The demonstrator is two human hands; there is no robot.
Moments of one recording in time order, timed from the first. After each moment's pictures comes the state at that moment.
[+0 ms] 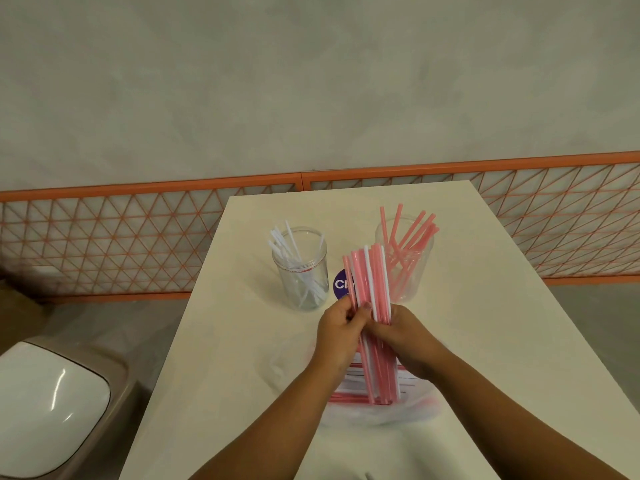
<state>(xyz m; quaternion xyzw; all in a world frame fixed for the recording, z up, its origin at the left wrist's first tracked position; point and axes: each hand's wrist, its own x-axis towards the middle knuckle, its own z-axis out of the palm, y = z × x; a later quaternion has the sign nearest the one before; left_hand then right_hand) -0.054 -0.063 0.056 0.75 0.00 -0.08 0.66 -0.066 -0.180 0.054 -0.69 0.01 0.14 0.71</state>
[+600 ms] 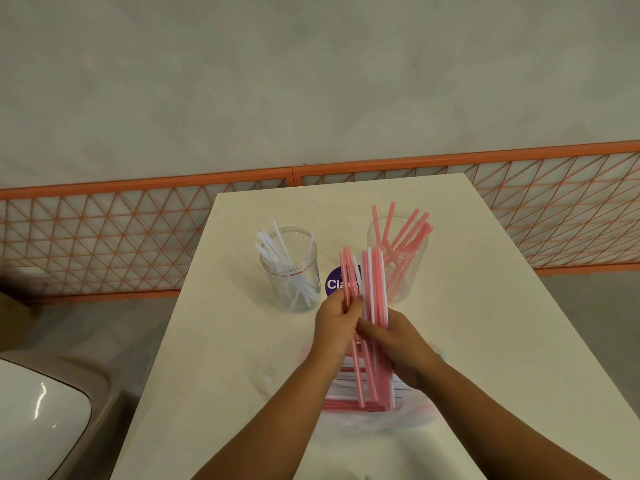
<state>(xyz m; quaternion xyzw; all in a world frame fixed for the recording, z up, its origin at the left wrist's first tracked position) -0.029 -0.079 0.055 0.77 0.03 -0.10 0.63 -0.059 -0.180 0.042 -0.67 0.08 0.12 0.72</state>
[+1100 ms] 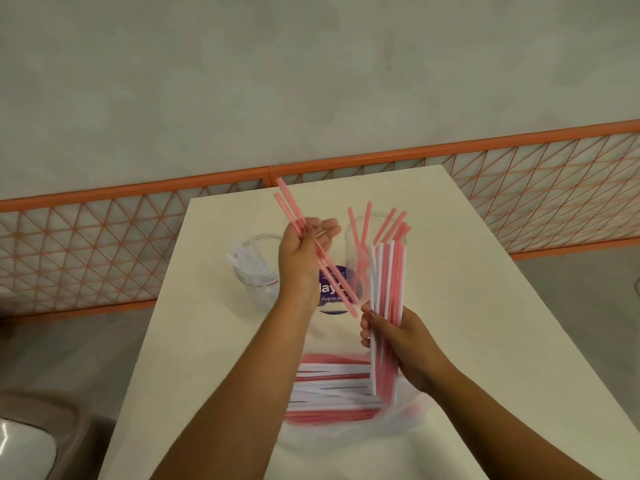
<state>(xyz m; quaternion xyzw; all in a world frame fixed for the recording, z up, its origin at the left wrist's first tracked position) 0.043 -0.091 0.112 0.59 0.04 -0.01 0.81 -0.063 -0.212 0.043 -0.61 0.12 0.07 0.78</state>
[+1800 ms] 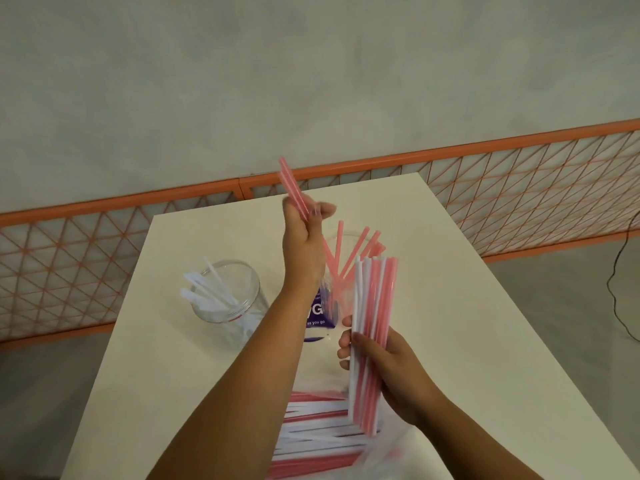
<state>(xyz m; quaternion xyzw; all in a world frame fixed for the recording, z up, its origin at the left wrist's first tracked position) 0.096 -0.149 0.112 0.70 -0.12 0.07 0.71 -0.049 -0.232 0.044 -0.59 0.11 0.07 0.80</state>
